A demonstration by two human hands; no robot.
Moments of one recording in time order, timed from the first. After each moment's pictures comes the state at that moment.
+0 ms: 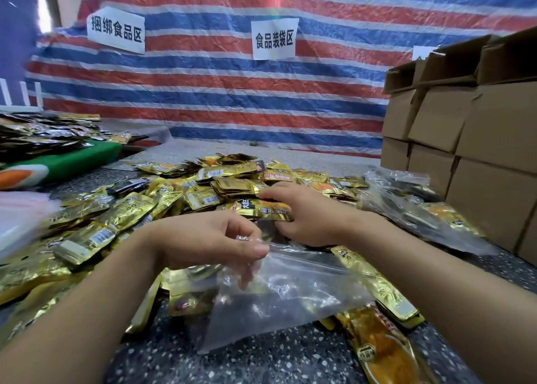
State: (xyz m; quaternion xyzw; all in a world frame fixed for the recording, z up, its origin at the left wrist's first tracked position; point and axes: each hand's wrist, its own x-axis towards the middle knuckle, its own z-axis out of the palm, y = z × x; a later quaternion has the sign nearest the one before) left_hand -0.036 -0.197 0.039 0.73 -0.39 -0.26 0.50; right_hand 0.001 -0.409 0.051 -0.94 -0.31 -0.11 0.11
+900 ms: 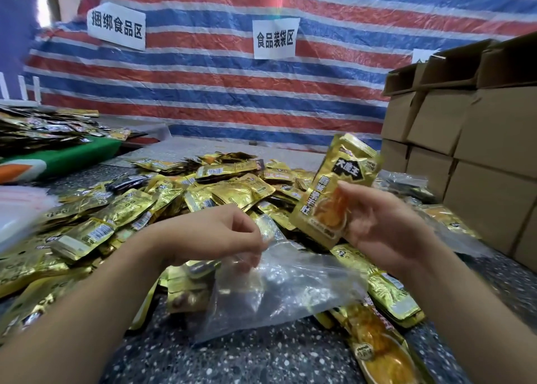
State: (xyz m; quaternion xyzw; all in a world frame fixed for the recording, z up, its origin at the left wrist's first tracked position) left_hand -0.037 -0.204 0.038 0.85 -0.32 -0.14 0.40; right_hand -0.061 -0.454 0.058 -0.56 -0.14 0.05 0.82
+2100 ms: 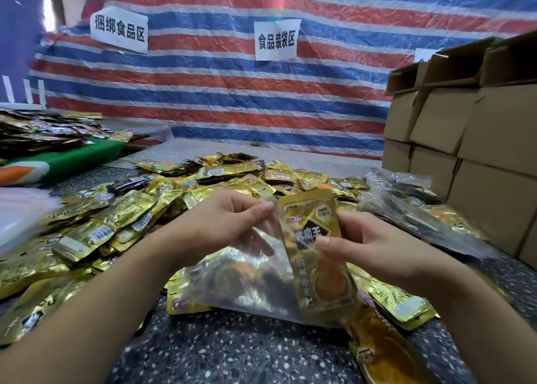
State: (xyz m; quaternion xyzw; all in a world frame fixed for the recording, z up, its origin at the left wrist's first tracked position) left_hand -0.040 -0.220 0.037 0.75 -0.27 -0.07 0.59; right_hand -0.073 -0.465 0.042 -0.83 -0.24 0.08 0.50
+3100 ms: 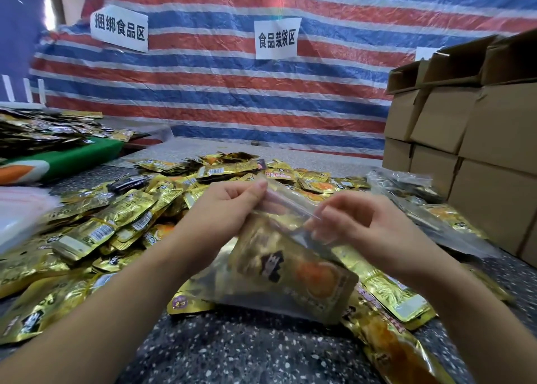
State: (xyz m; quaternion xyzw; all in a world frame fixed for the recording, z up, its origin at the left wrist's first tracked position) left_hand -0.049 -0.234 0.039 0.69 -0.19 0.01 0.70; right_hand -0.086 -0.450 0.053 -0.85 -0.23 -0.10 0.45
